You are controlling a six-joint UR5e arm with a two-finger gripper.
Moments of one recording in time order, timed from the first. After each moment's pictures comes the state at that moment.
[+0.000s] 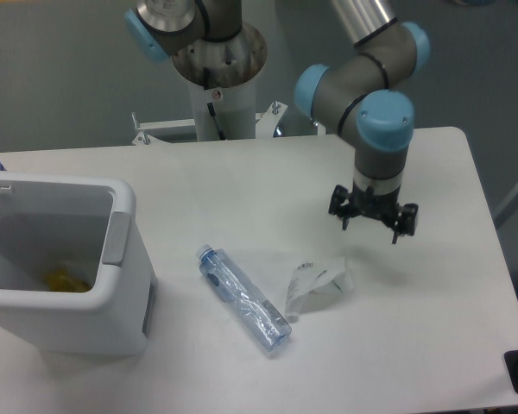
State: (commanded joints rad) arm 2.61 -2.00 -1.77 -0.80 1.58 1.01
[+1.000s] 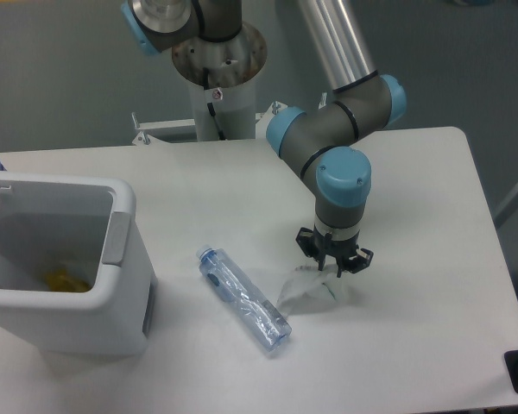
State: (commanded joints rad) arm 2.55 -2.03 -1.75 -0.80 1.57 1.01
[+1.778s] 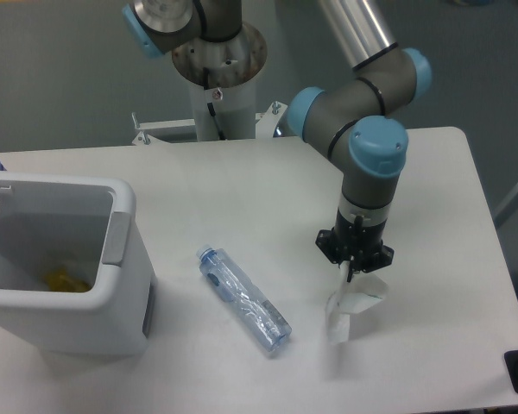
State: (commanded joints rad) arm 2.62 -1.98 -1.66 -0.83 1.38 0.91
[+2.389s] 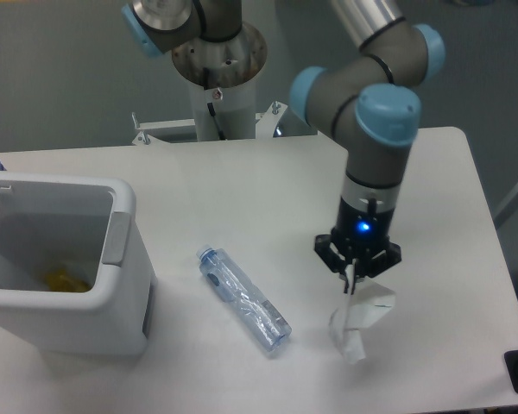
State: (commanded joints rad) arm 2.51 -1.85 -1.58 -0.84 1.26 0.64
